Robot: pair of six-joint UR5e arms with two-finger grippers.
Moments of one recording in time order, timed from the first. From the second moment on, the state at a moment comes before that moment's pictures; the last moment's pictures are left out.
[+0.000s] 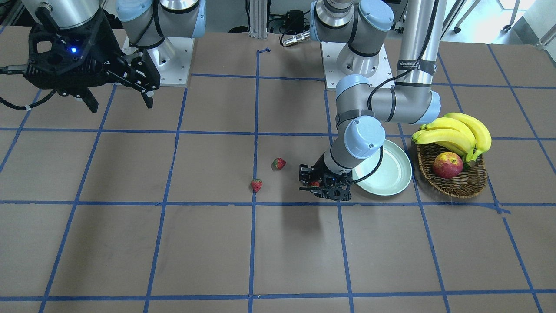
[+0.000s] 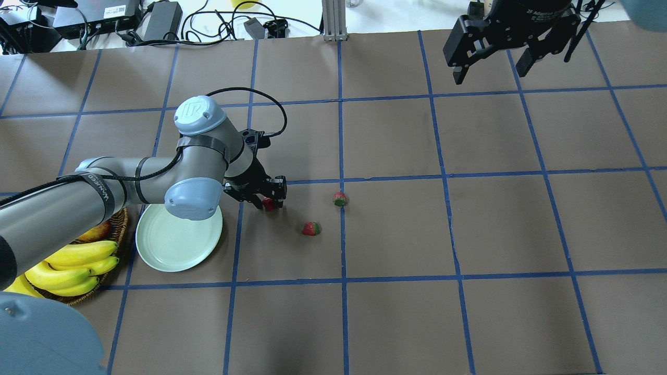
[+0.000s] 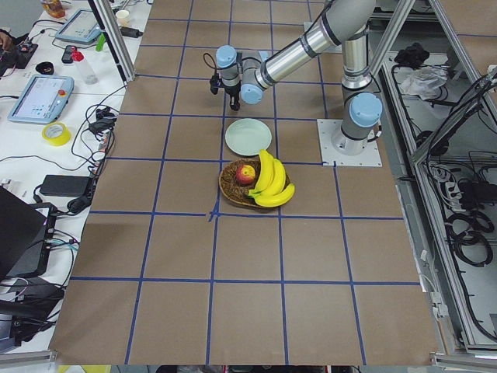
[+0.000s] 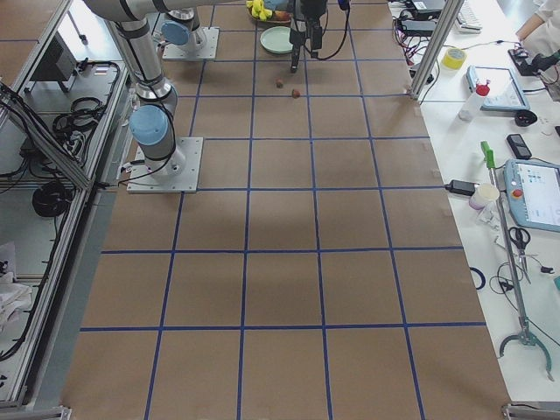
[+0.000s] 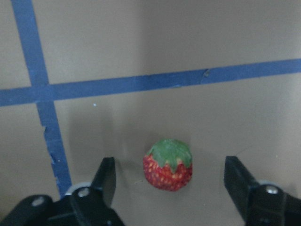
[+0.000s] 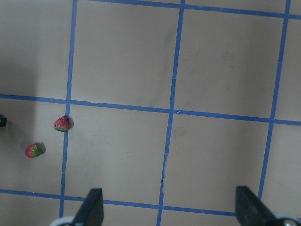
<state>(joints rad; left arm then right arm) -1.62 -1.95 -1.99 -0.87 1.39 0.02 1.59 -1.52 1.39 -1.51 -1.55 -0.08</state>
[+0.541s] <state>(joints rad) -1.60 -1.90 -1.86 -1.02 1.46 0.02 1.59 -1.52 1.42 -1.53 -1.60 -0.08</state>
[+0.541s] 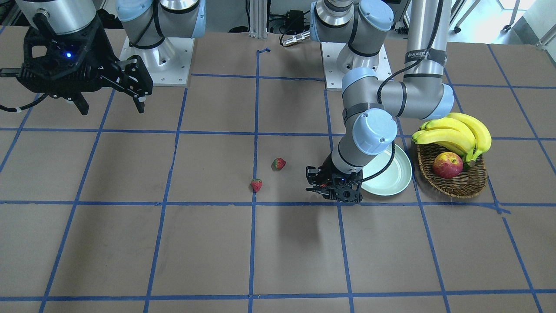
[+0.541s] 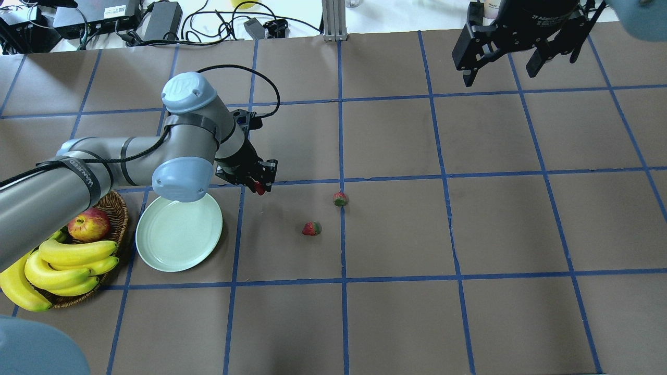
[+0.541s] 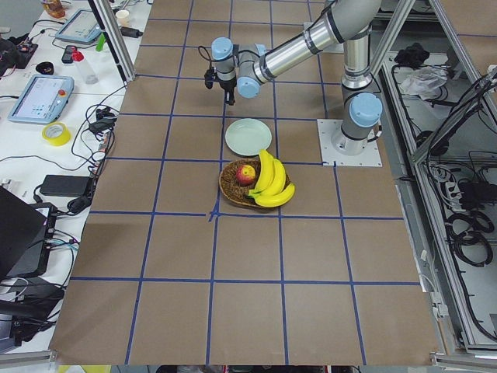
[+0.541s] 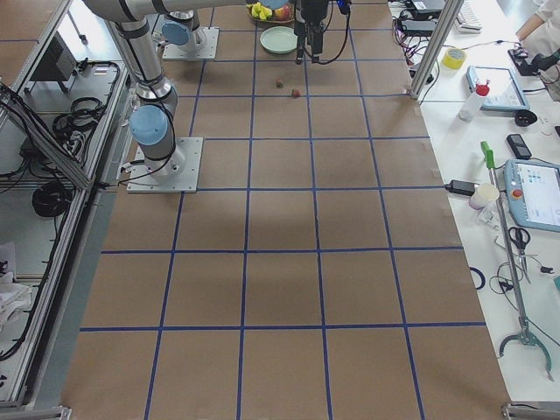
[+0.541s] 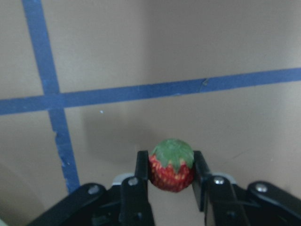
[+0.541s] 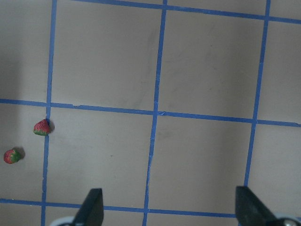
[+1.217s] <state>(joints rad) -1.37 -1.81 -1.80 -1.37 1.67 0.33 1.59 -1.53 1.43 -1.54 -1.59 -0.08</state>
